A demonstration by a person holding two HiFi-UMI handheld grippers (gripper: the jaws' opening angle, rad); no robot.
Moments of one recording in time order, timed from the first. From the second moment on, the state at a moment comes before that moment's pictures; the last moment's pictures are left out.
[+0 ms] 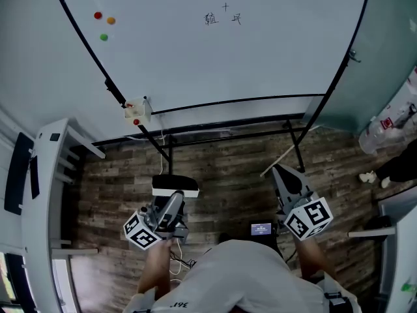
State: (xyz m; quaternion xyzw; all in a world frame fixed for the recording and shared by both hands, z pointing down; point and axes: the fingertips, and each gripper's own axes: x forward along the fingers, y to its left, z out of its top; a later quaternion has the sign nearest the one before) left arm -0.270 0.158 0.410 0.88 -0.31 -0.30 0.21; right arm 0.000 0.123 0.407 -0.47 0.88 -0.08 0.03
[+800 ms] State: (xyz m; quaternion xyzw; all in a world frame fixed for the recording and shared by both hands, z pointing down) left arm -0.223 0.051 0.415 0.87 -0.36 -0.27 0.19; right arm 0.040 0.001 0.413 -0.45 0.89 -0.06 0.01
